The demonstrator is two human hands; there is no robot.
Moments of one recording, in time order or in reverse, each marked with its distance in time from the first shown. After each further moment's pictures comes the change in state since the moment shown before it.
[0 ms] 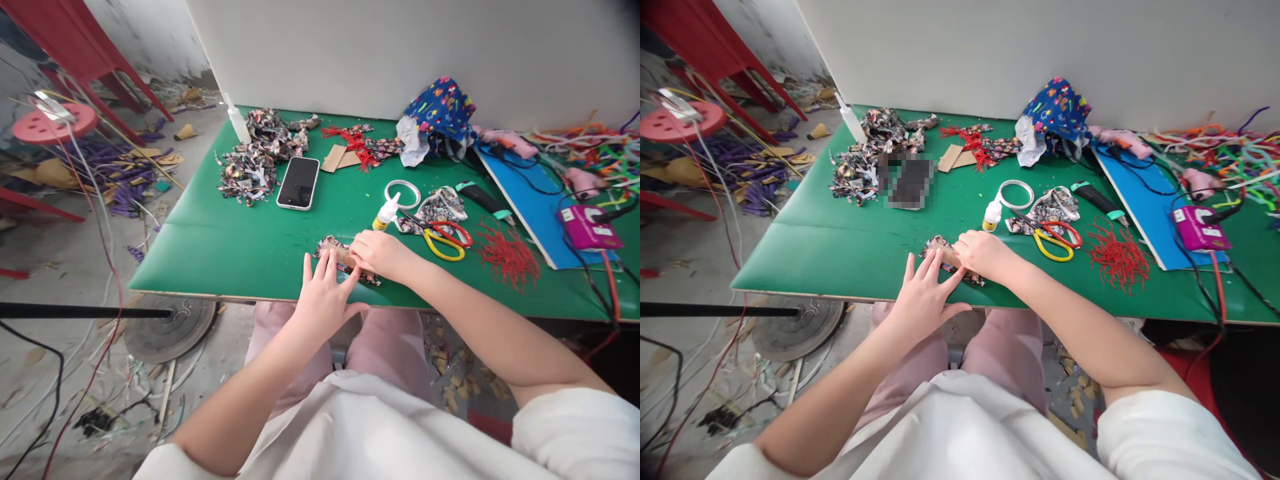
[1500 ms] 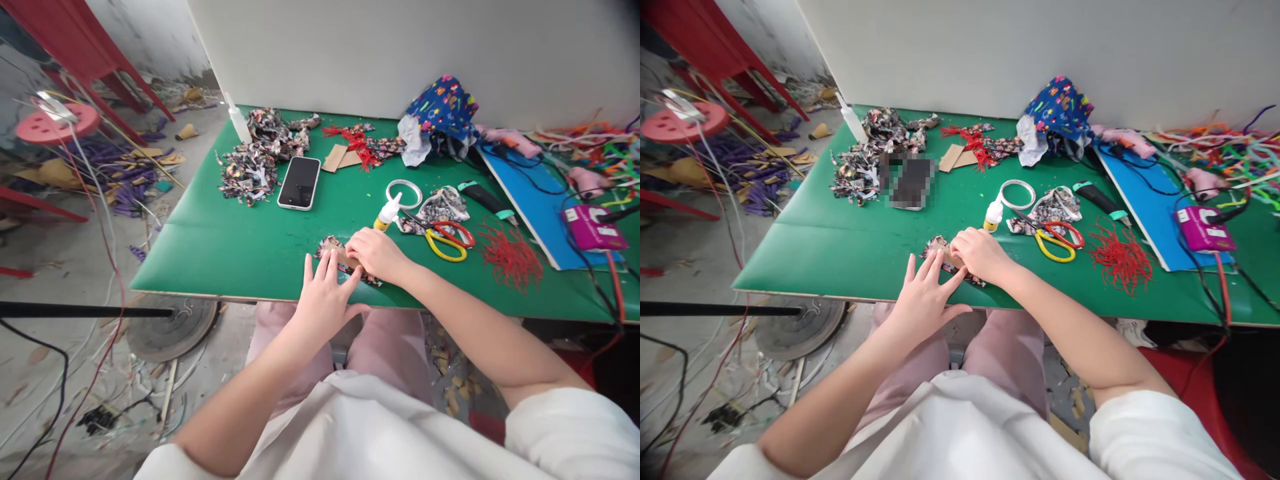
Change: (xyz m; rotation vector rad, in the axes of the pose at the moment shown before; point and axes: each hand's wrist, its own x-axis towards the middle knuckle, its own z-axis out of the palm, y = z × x) left_hand -0.001 0.000 0.000 -0.019 -0.019 -0.001; right_hand 0.005 0.000 0.018 0.278 0.181 0.135
